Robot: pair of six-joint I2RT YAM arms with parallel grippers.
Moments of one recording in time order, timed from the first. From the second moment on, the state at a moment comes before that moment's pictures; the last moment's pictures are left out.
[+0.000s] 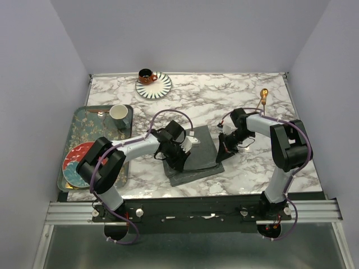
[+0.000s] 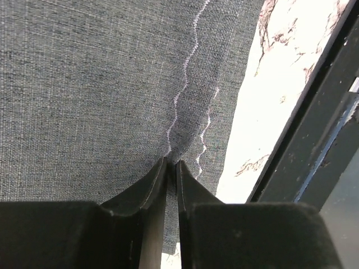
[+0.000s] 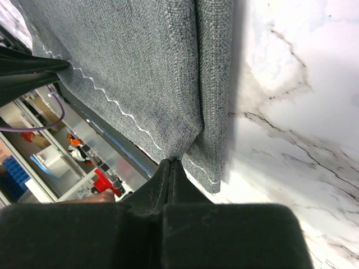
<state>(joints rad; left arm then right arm) -0.71 1.66 0.95 -0.50 0.56 0.19 0.26 1.85 1.08 -0.84 -0.74 0.05</state>
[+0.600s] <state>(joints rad) -0.81 1.53 0.93 -0.50 0.45 0.24 0.26 1.81 1.11 -0.88 -0.73 0.04</state>
